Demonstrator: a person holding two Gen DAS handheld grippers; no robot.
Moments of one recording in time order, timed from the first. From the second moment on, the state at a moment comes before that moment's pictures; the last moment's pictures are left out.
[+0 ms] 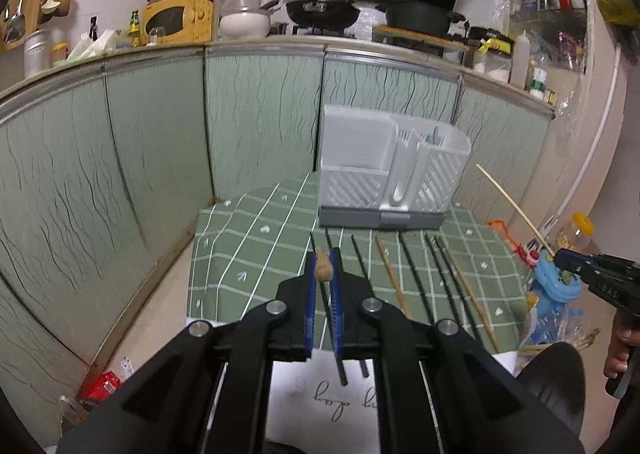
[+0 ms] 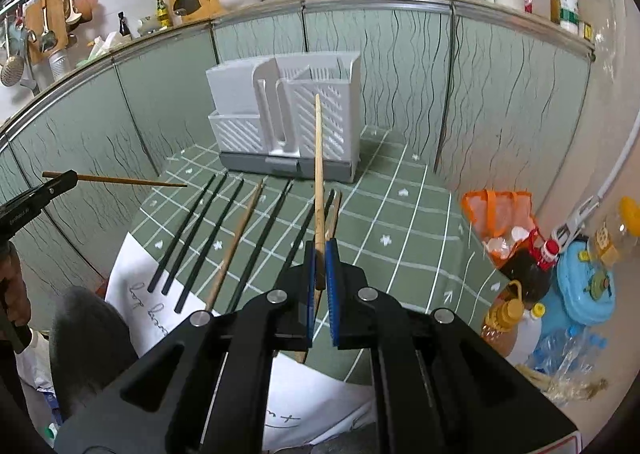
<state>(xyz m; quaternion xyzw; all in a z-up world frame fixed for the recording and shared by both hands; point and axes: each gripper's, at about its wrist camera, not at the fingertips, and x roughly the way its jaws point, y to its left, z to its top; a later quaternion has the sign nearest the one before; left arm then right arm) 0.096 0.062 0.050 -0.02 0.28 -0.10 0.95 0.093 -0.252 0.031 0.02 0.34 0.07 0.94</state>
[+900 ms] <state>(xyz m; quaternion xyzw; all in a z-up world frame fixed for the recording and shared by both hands) 0.117 0.036 0.093 -0.01 0.25 -0.14 0.96 0.189 -0.260 0.083 0.02 0.37 0.07 0.93</state>
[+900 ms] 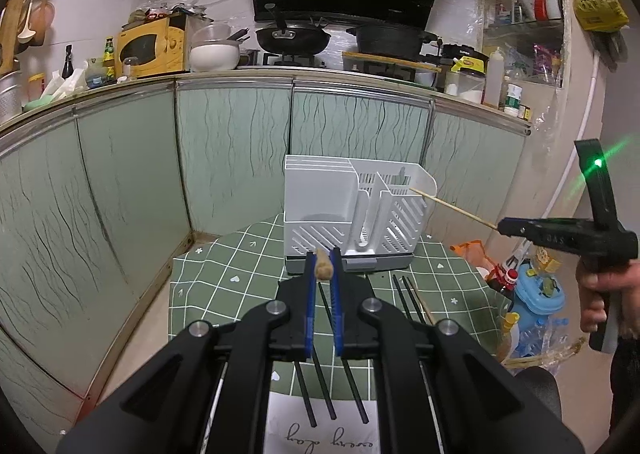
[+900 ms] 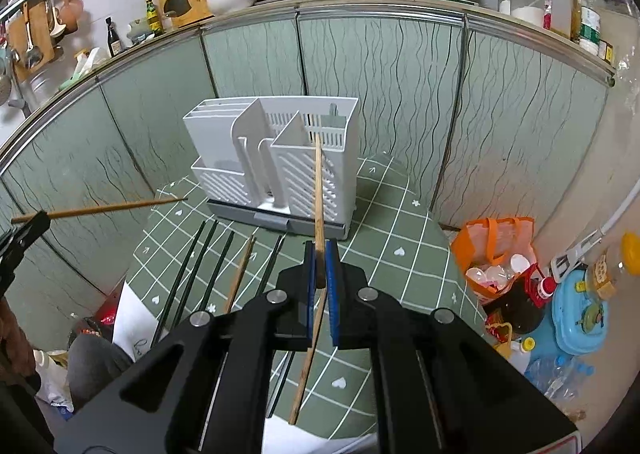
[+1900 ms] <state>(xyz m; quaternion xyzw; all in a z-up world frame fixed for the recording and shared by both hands) 0.155 0.015 0.143 -0.02 0.22 -0.19 0.96 0.288 -0.255 0.145 0.04 0.32 0.09 0.94</state>
